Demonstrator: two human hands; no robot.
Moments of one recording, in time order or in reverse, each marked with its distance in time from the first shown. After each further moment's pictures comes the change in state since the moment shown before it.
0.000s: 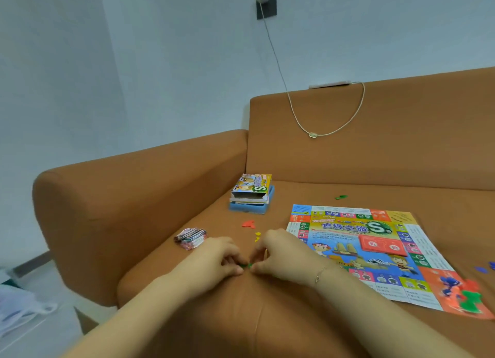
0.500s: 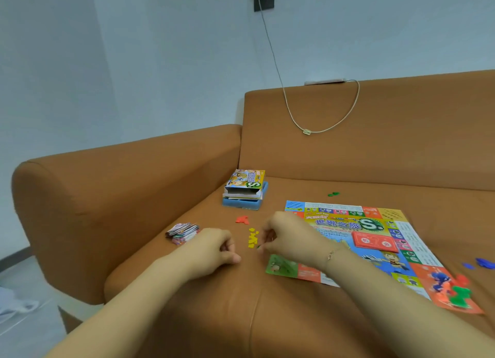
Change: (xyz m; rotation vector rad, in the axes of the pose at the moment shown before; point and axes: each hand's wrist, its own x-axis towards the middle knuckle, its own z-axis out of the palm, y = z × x) left_hand 0.016 0.000 -0.004 -0.042 -0.032 -0.165; right_hand 0.003 0.009 -0.023 -0.047 0.038 0.012
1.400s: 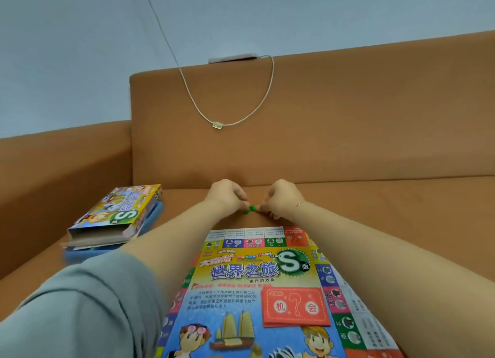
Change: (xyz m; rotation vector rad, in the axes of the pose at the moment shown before) left_hand 0.328 0.154 0.084 -0.156 0.101 0.000; right_hand 0.101 0.291 -0.060 0.291 0.215 0.656
